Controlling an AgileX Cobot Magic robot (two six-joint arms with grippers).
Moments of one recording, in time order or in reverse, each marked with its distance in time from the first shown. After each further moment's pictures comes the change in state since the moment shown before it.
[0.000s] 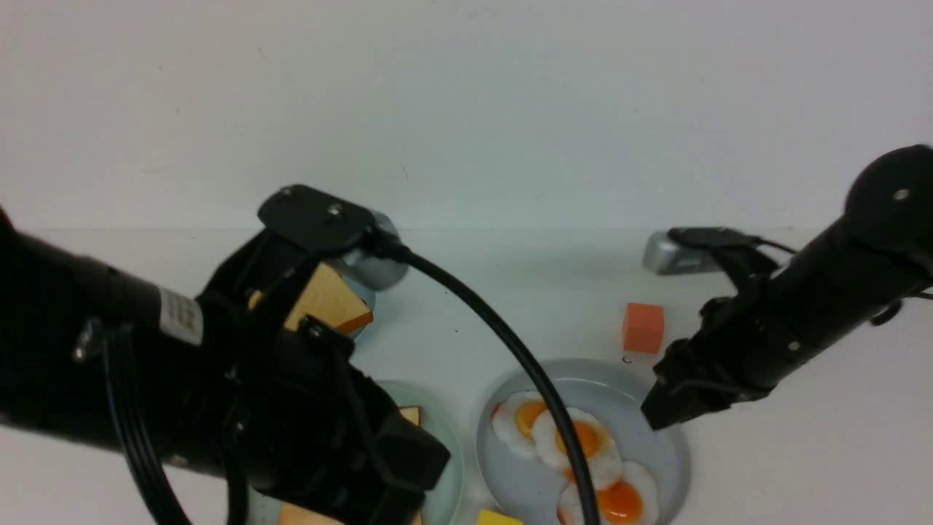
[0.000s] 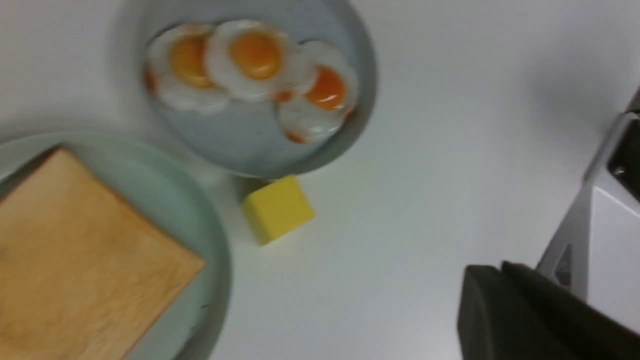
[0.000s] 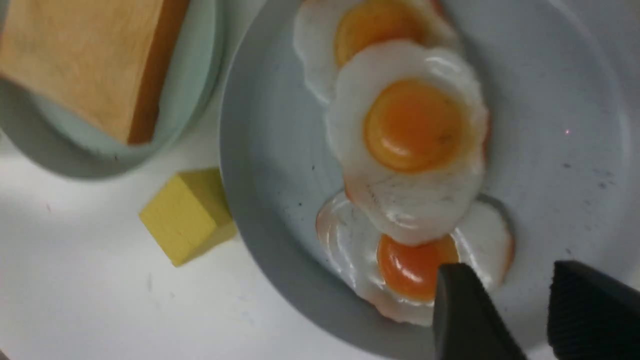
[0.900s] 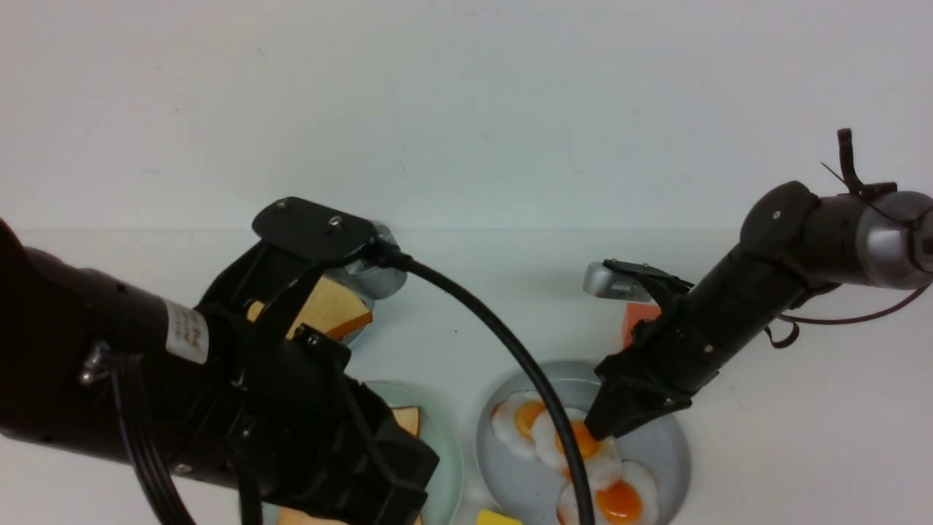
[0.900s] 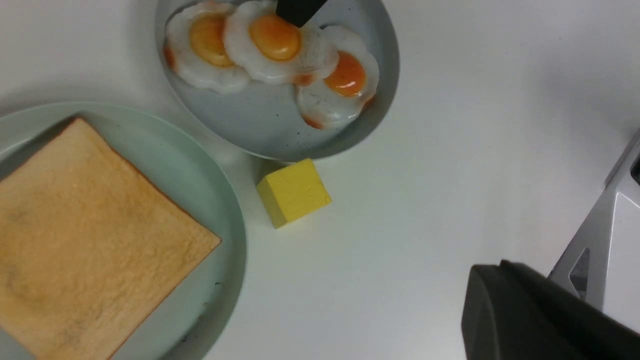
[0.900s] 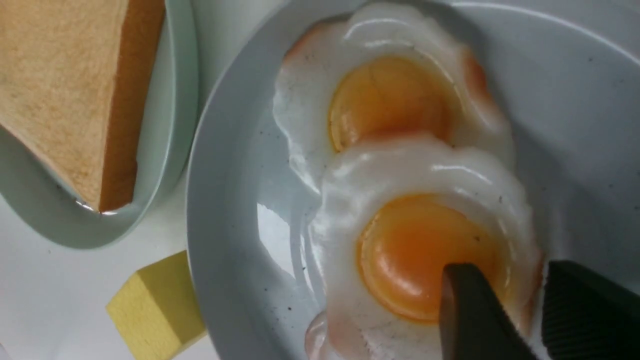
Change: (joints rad) right arm -0.002 0.307 -0.203 0.115 0.070 -0.033; left arm -0.011 0.000 0.003 0.088 0.005 -0.103
